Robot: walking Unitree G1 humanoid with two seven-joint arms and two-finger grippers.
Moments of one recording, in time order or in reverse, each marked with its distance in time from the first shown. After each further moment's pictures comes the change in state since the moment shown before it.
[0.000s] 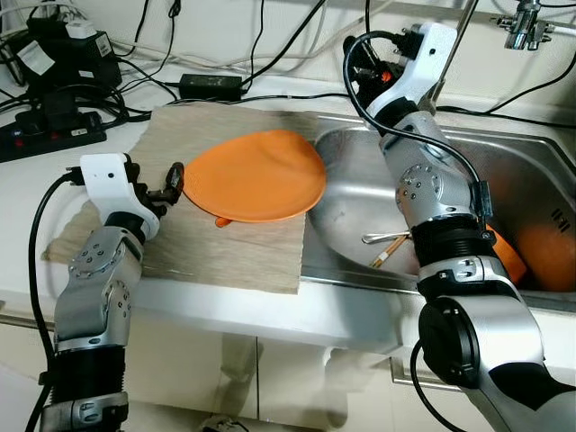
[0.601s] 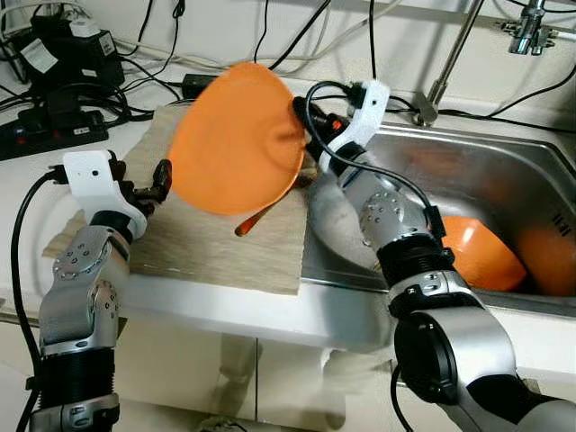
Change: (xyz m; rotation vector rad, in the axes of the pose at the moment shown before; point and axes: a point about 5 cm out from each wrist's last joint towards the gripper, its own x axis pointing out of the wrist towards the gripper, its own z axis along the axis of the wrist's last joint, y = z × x) left arm -0.007 0.009 0.004 -0.001 -0.008 0.026; right arm -0.005 0.020 -0.049 0.247 0.141 0.064
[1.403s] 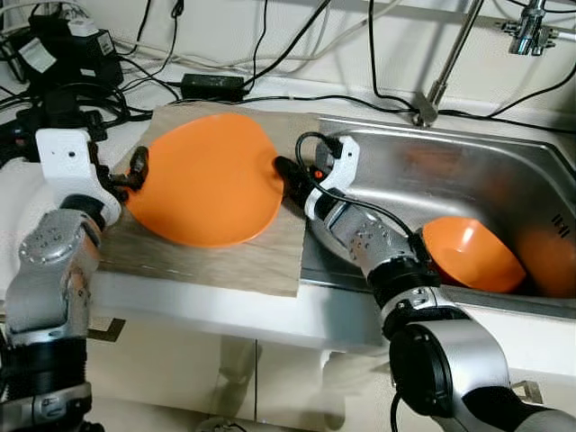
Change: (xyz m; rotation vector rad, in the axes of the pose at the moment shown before) left arm -0.003 0.016 0.008 0.118 0.045 0.011; right arm -0.017 -0.001 -0.073 0.279 0.251 -0.012
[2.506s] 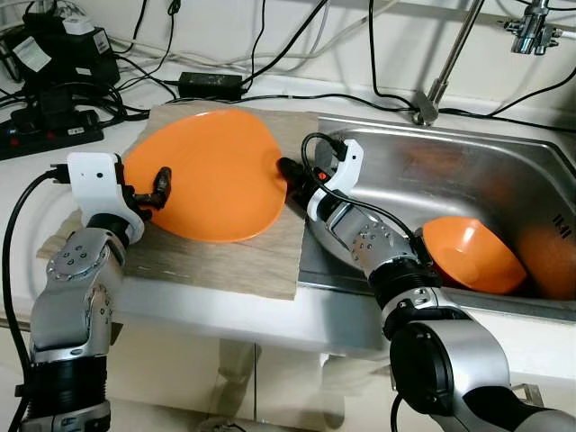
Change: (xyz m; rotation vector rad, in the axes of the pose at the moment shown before) left arm -0.005 -0.015 -0.003 -0.024 0.018 -0.017; right arm -0.004 -0.010 -0.009 0.072 0.023 -0.038
